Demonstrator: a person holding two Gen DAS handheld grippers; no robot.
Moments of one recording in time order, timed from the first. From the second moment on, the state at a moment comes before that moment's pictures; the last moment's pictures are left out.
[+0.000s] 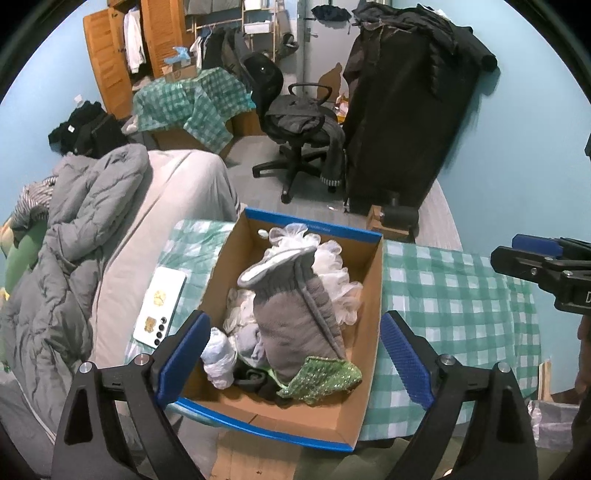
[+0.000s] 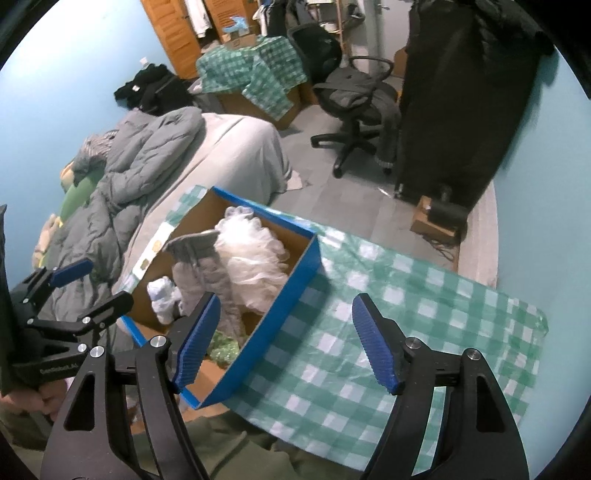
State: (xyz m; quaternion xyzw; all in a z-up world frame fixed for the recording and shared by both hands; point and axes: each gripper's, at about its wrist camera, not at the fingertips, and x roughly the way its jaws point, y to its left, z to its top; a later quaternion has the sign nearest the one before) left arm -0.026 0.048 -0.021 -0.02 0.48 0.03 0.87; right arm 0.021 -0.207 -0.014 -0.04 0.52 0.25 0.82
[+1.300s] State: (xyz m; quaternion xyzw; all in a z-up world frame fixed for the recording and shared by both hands) left arm -0.026 0.005 -0.011 0.00 0.49 0.06 0.87; right arm 0.030 -0.244 -0.012 -0.03 0.52 0.24 0.82
